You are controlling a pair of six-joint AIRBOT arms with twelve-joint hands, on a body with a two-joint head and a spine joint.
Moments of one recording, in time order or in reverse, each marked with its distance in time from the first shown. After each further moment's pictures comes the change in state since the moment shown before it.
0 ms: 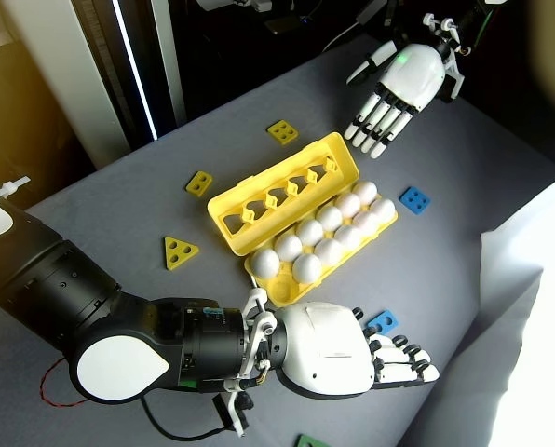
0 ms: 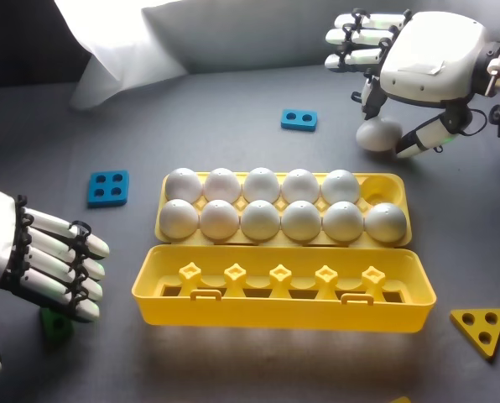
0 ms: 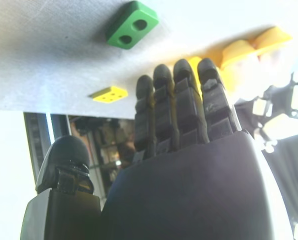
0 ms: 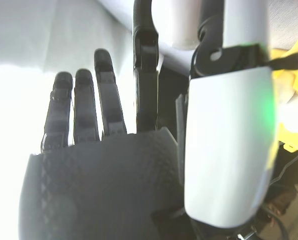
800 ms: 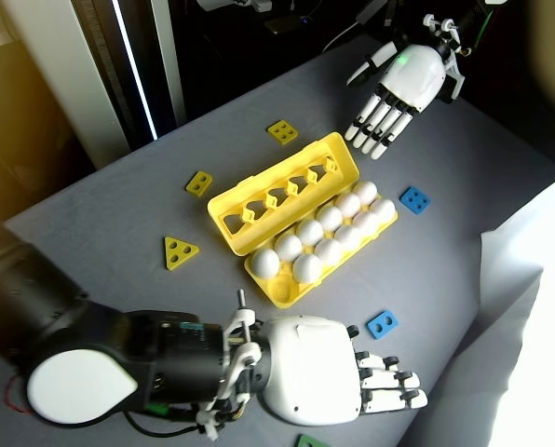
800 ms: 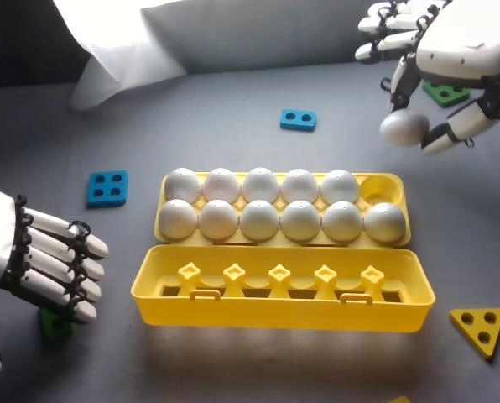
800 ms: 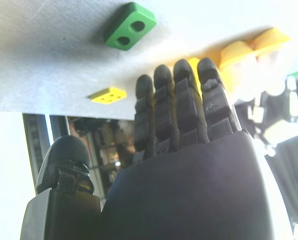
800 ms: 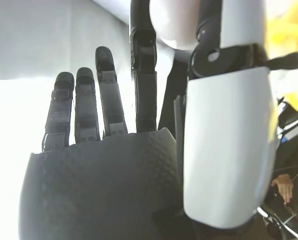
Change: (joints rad) left arm 0.000 0.000 0.000 0.002 0.004 0.000; right arm 0.037 0.148 -0.145 -0.056 -0.050 0.243
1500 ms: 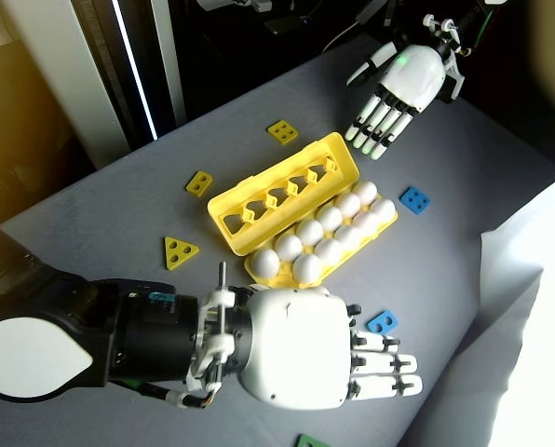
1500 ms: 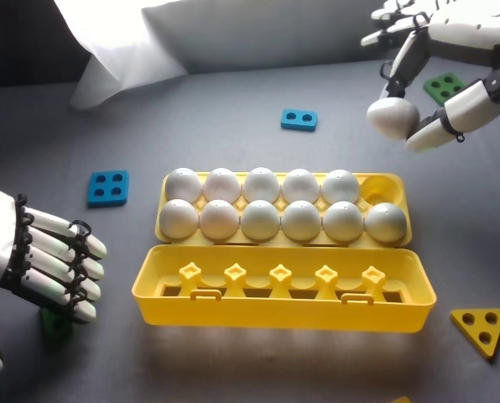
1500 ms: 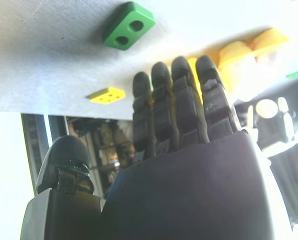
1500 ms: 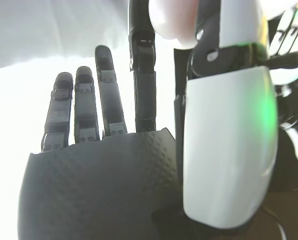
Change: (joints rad) left arm 0.000 0.001 -0.003 -0.003 0.005 -0.003; right arm 0.039 0.110 -0.180 0.134 -0.151 0.303
